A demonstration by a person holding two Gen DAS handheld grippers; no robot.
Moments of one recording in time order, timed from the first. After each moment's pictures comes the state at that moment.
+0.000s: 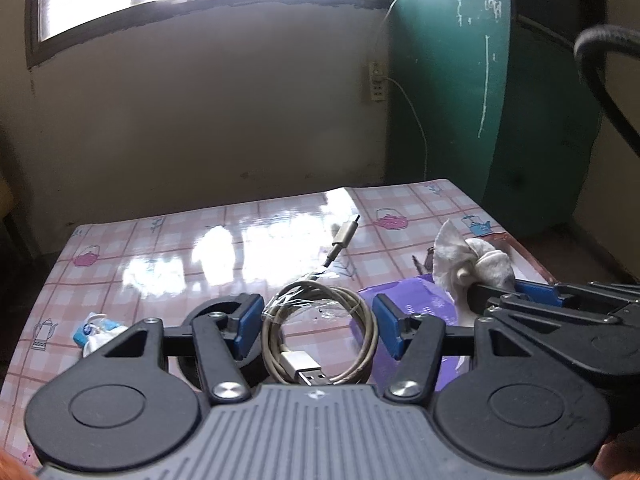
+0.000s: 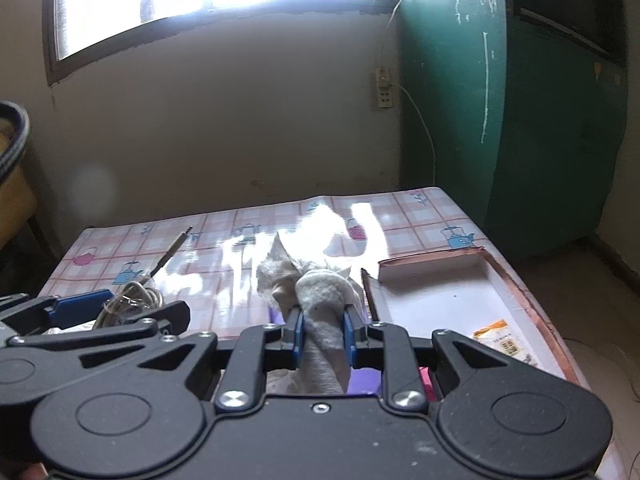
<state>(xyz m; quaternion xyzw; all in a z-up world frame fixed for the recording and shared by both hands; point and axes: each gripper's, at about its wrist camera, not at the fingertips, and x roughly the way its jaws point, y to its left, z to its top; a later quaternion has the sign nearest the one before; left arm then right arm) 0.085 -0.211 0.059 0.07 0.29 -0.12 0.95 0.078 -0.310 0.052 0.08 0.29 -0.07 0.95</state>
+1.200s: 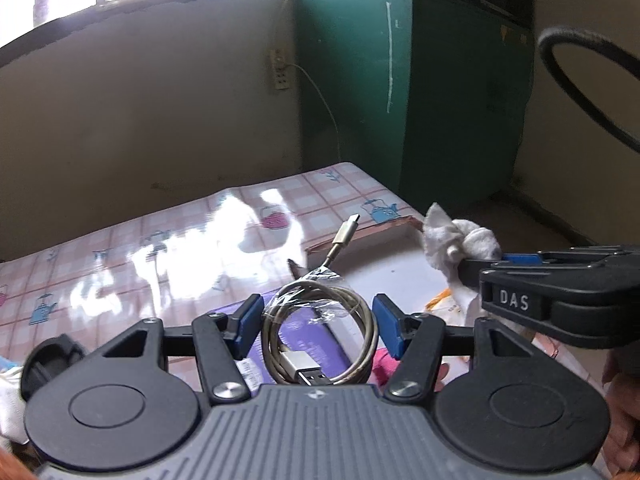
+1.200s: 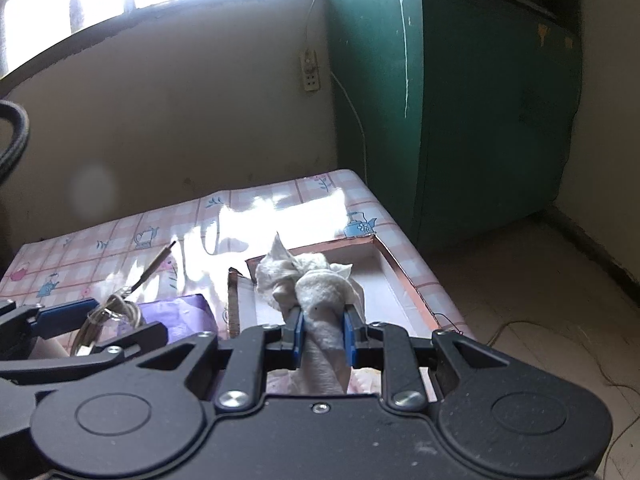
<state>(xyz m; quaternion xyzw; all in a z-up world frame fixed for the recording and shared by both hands) 0.105 -0.315 0.025 0.11 0.30 -0.22 0.92 0.077 -0.425 0.032 0.10 0.31 -0.12 0.94</state>
